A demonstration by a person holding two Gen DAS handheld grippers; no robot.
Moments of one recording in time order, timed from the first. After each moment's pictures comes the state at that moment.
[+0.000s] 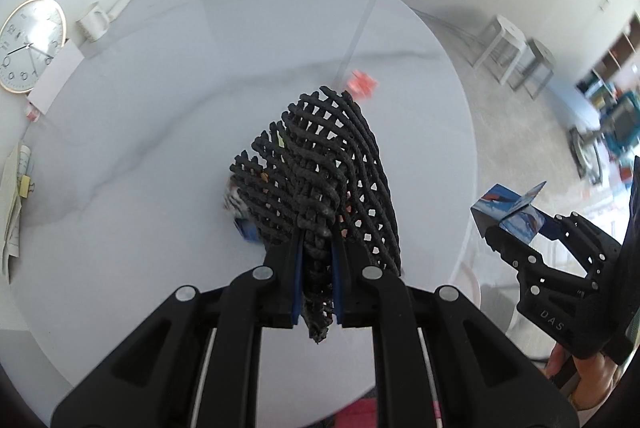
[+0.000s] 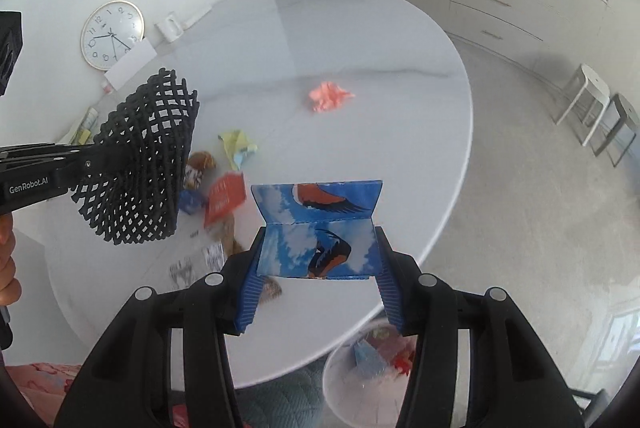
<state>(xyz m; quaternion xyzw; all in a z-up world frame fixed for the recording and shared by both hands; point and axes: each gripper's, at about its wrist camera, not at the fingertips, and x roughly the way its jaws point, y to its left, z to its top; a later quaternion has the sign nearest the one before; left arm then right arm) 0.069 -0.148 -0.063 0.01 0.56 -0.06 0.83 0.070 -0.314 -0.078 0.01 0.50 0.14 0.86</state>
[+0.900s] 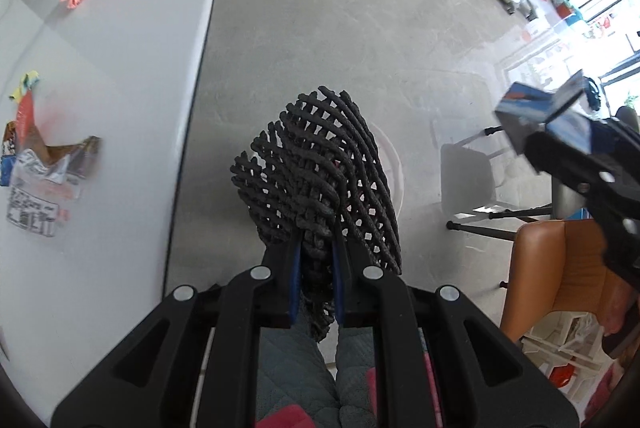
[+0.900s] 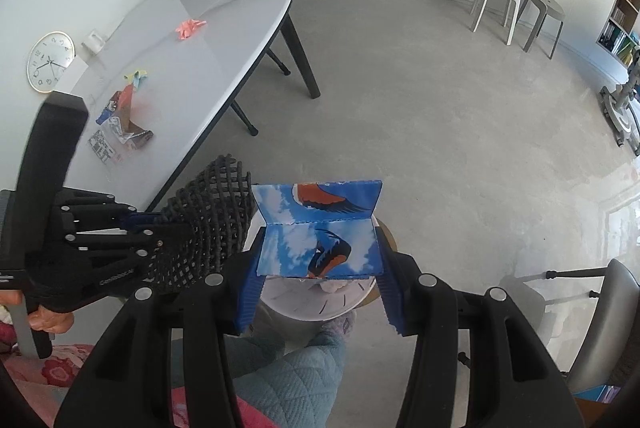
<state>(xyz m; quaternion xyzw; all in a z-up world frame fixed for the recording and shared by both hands) -0.055 -0.379 -0.194 0.14 0.65 -0.24 0.71 -0.088 -0.490 -0.130 0.09 0.54 0.02 0.84</state>
